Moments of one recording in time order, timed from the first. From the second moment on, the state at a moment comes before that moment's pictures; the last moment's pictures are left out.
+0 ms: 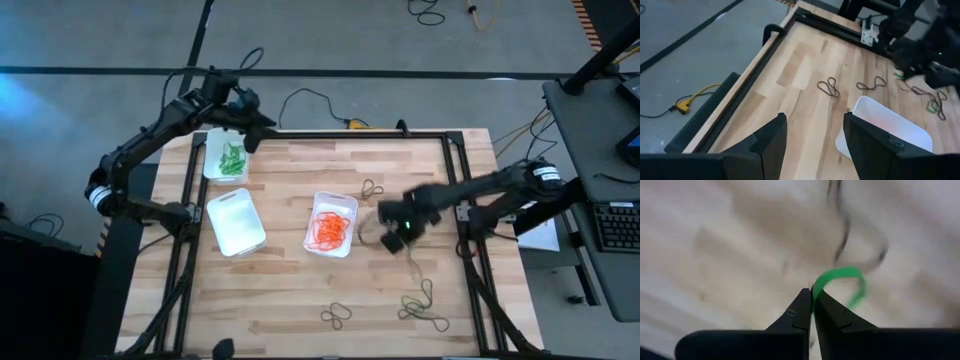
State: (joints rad) left arm 0.86 1.31 1.28 -0.65 0.57 0.17; right arm 0.08 1.44 0.91 -1.01 -0.25 1.08
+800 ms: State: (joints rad) left arm 0.78 1.57 1.28 -0.55 0.56 0.11; right arm -0.56 1.99 1.34 -0.33 -0.28 0.16
